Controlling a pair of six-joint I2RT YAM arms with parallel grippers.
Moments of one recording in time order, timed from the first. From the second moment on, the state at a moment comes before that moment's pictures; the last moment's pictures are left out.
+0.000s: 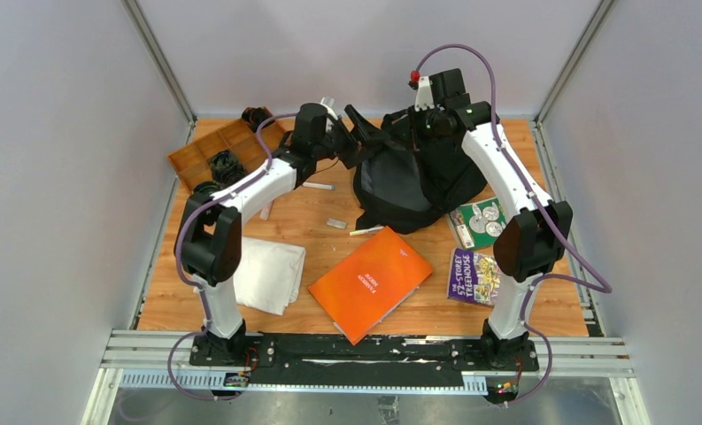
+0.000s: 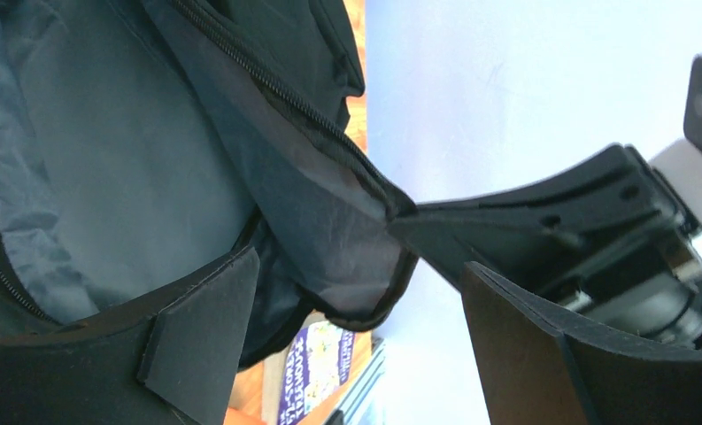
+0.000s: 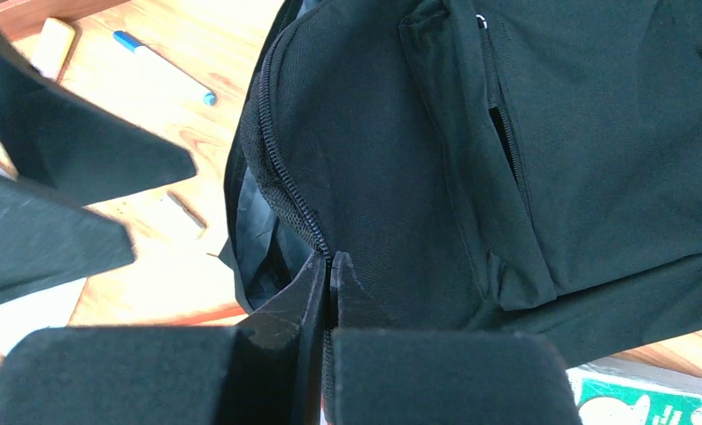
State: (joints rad) left arm -0.47 1.83 1.43 0.09 0.40 -1.11; right arm 0.33 1.86 1.92 -0.84 -0.22 0.03
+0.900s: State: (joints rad) left arm -0.47 2.11 1.69 0.15 0.41 -1.32; right arm 0.33 1.85 1.84 -0.81 -0.24 0.04
